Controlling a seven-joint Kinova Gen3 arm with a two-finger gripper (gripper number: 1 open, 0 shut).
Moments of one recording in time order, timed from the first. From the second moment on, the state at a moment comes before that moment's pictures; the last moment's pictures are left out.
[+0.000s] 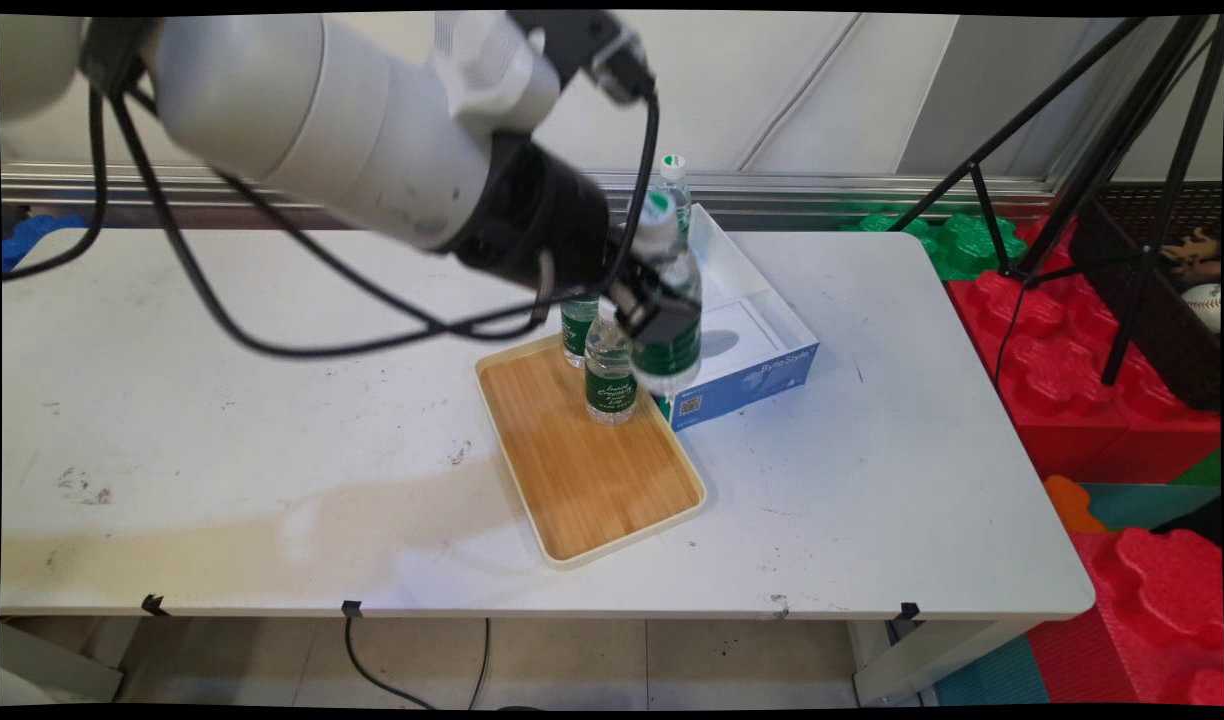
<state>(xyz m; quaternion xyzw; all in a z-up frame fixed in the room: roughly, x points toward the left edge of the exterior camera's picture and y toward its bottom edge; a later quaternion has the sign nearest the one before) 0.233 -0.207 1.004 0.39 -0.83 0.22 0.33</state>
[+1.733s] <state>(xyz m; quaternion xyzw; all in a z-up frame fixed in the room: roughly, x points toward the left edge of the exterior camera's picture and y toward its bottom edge) 0.233 -0.254 0.861 0.33 -0.89 0.17 0.28</state>
